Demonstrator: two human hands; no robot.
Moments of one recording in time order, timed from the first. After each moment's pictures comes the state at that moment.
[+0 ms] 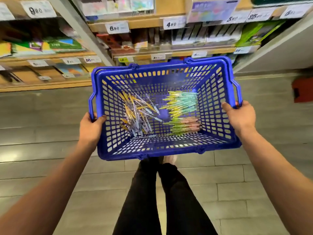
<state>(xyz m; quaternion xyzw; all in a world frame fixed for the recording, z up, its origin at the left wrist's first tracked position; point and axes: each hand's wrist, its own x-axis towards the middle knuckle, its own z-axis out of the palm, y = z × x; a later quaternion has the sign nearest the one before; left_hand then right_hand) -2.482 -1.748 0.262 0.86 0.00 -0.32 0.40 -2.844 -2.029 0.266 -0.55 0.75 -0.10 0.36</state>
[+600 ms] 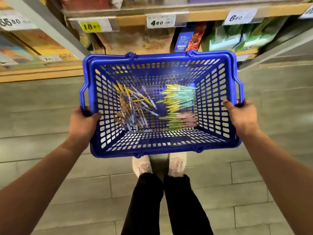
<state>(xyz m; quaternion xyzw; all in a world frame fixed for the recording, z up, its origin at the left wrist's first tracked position) -2.409 -1.830 -0.048 0.87 -0.02 -0.37 0.34 -2.790 -2.087 -0.043 -0.47 0.76 -0.14 0.43</state>
